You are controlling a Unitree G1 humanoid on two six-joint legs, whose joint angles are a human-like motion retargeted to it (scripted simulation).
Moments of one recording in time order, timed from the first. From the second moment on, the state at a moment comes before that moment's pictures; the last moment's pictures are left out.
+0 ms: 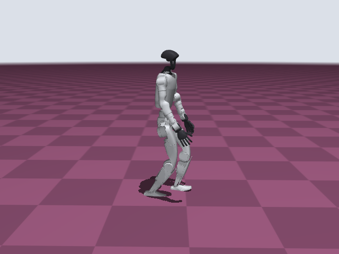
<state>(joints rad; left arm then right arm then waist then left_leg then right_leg) -0.20 0.16 -0.42 1.21 -0.20 -0.11 0.03 -0.27 -0.32 0.29 1.12 0.15 -0.10 -0.15 -0.14 0.09 0.20 -0.46 -0.08 -0.06 0.79 -0.58 0.05 -0.10 0.11 0.00 0.74 -0.61 0.02</state>
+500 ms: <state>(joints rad) -0.23 0.15 -0.45 1.26 -0.19 -0.10 0.08 -0.15 -0.24 0.38 1.20 0.13 -0.08 -0.11 -0.15 0.12 0.19 -0.31 0.15 0.10 0.90 -0.76 0.07 -0.15 0.18 -0.11 0.56 -0.49 0.03</state>
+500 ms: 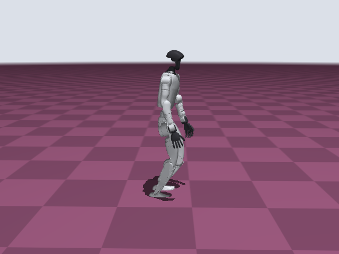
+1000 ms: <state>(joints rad) -0.24 0.10 -0.50 1.28 -0.16 -0.13 0.24 -0.16 -0.21 0.46 1.19 0.11 -0.13 -0.20 -0.15 0.01 0.14 -0.23 -0.05 0.06 0.59 -0.63 0.10 -0.24 0.01 -0.11 0.67 -0.55 0.03</state>
